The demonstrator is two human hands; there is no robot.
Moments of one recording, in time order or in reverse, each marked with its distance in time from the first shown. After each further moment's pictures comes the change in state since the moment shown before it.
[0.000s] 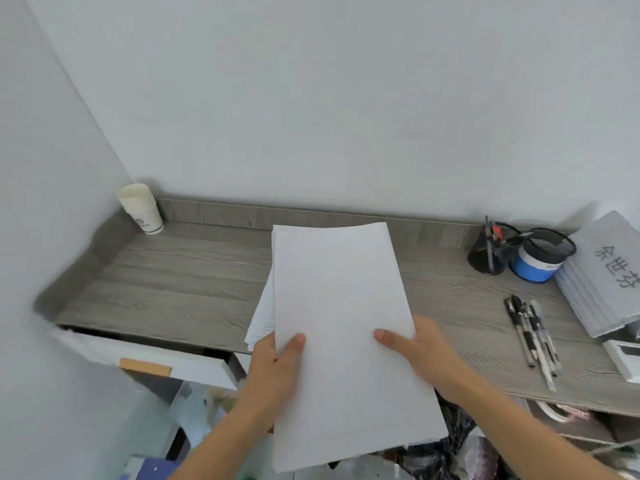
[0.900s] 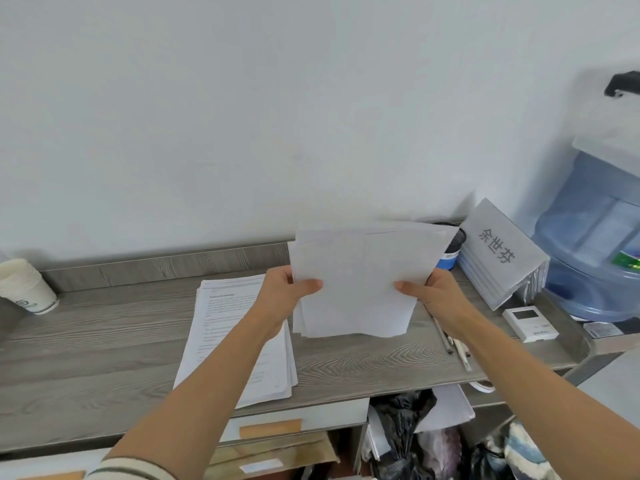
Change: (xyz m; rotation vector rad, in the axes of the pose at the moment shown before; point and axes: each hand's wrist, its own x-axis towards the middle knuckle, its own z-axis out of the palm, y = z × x) left_hand 0.101 0.096 0.147 0.014 -0.493 0.234; right_hand 0.023 -0.004 -0.166 0.185 0.390 -0.221
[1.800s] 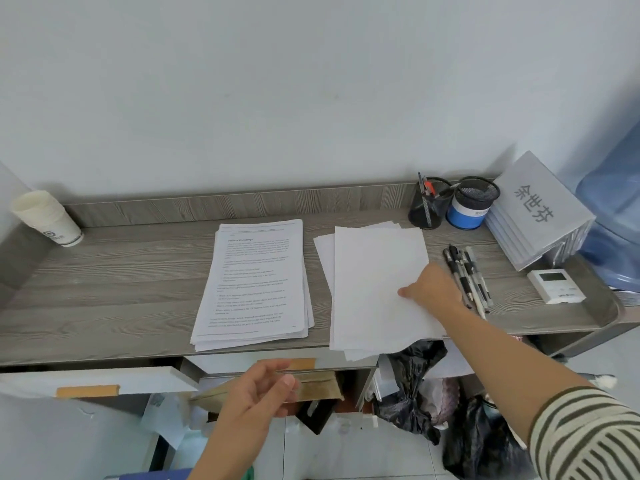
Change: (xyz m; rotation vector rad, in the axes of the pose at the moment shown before) left_hand -0.206 -0.081 -0.033 0.060 0.182 -0.269; right_hand 0.012 0.084 0.028 -1.009 0.179 0.497
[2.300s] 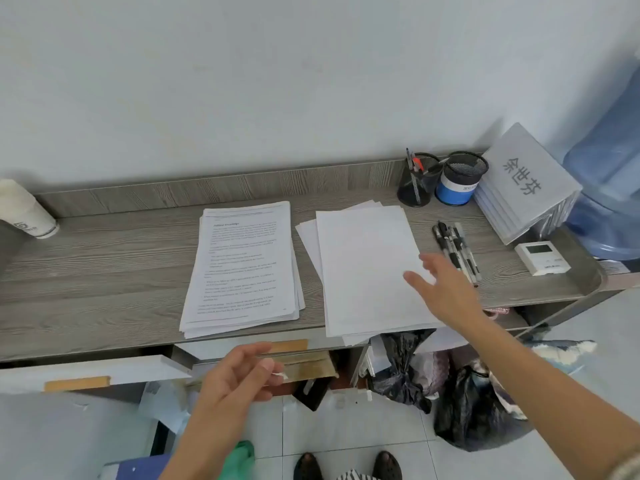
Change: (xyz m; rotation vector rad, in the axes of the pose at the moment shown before) left_hand -0.008 0.011 -0.007 0.028 0.057 -0.012; right_hand -0.065 0.043 -0.014 0.176 0.092 -0.328
